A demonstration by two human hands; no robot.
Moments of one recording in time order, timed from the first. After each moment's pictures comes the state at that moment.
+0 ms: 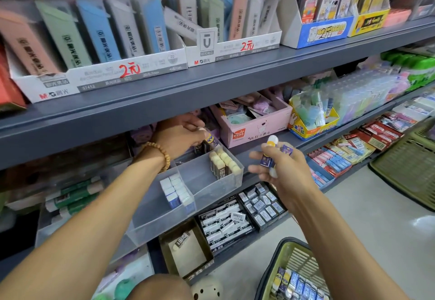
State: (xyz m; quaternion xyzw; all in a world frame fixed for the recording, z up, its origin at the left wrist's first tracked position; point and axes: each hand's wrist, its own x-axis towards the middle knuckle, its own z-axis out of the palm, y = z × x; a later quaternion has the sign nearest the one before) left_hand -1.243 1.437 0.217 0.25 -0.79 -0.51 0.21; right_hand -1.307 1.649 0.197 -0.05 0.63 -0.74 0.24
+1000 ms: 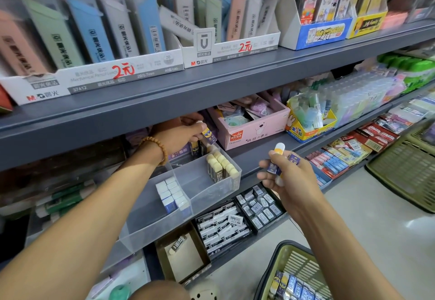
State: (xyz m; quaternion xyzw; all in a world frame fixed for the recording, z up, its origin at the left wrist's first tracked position) left_hand -1.260 1.430 0.217 0.24 -0.77 -0.56 0.19; right_hand -1.312 1.660 0.184 -0.03 0.61 -0.76 0.23
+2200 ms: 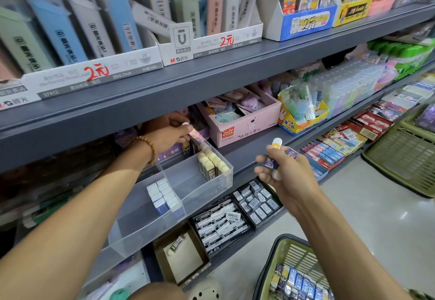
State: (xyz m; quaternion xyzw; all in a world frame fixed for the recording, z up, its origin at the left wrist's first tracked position) left_hand -1.268 1.423 0.213 0.25 -0.80 -0.52 0.15; right_hand -1.318 1.666 0.184 0.00 0.57 -0.78 0.23
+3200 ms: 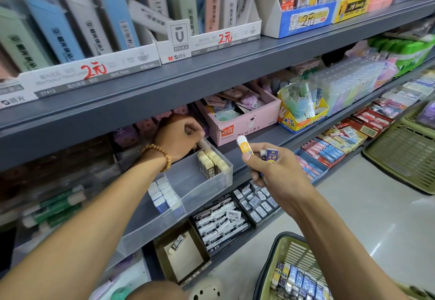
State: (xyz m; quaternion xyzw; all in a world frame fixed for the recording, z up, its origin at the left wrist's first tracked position) left_hand -1.269 1.445 0.202 0.22 -0.90 -0.35 0.16; right_hand -1.310 1.661 0.181 -0.14 0.65 -0.70 0.25
